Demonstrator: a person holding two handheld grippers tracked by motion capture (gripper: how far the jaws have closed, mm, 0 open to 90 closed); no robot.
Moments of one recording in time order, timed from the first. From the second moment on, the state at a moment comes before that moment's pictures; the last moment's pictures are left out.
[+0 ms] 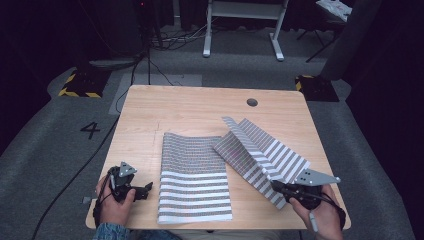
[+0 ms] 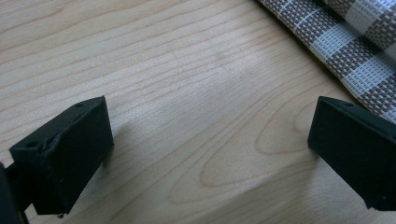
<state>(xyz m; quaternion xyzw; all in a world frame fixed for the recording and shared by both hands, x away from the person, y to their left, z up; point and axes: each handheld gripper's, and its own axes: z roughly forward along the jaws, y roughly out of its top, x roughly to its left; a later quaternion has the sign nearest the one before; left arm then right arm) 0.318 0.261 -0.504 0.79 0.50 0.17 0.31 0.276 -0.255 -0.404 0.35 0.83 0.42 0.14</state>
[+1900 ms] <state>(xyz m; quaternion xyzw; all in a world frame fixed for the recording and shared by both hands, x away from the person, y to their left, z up) 0.320 0.259 -0.504 0.79 0.50 0.17 0.31 0.368 -0.331 -0.488 0.54 0.76 0.30 0.19</state>
